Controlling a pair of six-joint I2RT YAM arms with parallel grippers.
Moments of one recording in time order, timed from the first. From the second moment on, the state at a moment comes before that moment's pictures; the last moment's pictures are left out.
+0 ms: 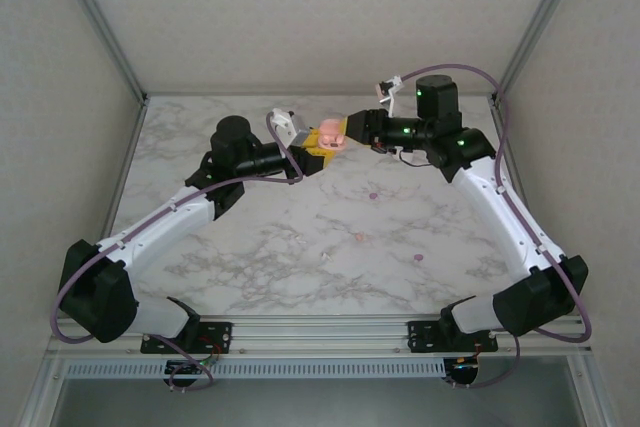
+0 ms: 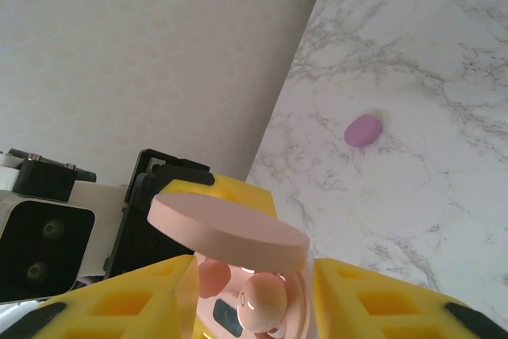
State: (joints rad) left arm -0.58 1.37 1.05 0.25 0.74 0.04; right arm 0.41 1.39 1.46 -0.54 -0.77 0.66
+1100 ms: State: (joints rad) left arm -0.59 1.37 1.05 0.25 0.71 0.05; right arm 0.42 1.38 1.49 -0.60 -0.75 0.64
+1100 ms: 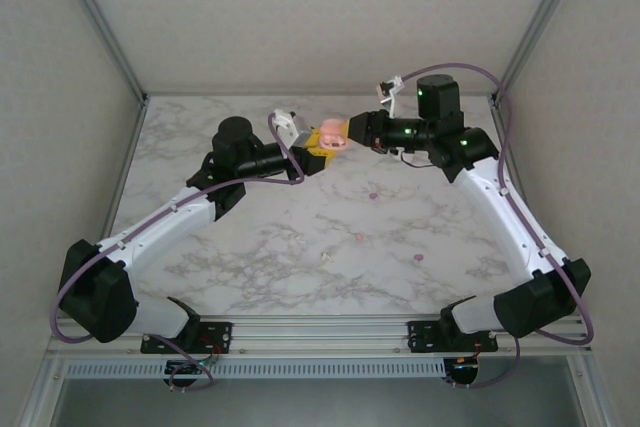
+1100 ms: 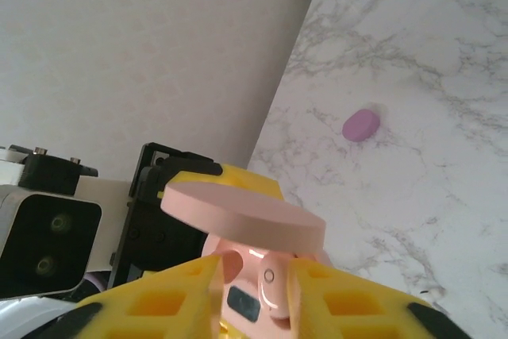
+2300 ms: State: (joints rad) left arm -0.59 1.13 0.88 0.22 0.45 0.06; right arm 0.54 1.74 1.09 -0.81 -0.31 0.68
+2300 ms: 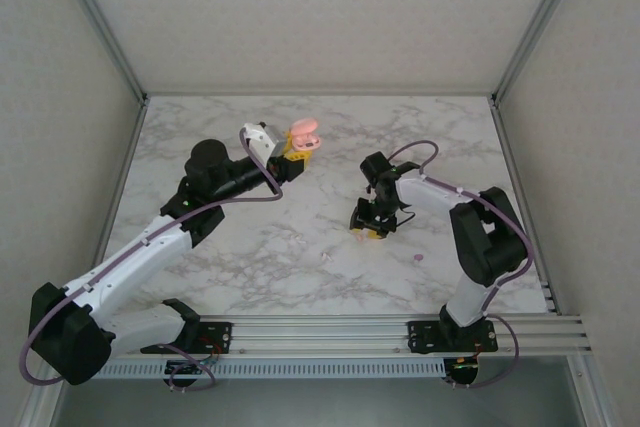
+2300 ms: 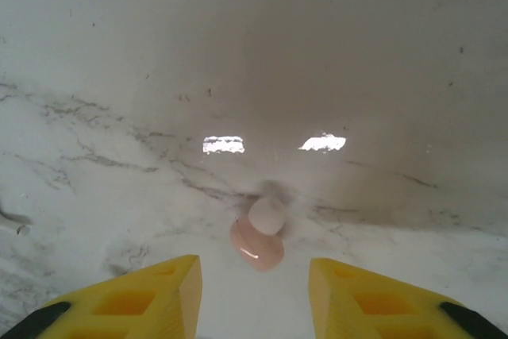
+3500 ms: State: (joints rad) left arm -0.59 1.13 0.88 0.20 0.45 0.07; right arm 0.59 1.89 1.26 -0.81 -0.28 0.55
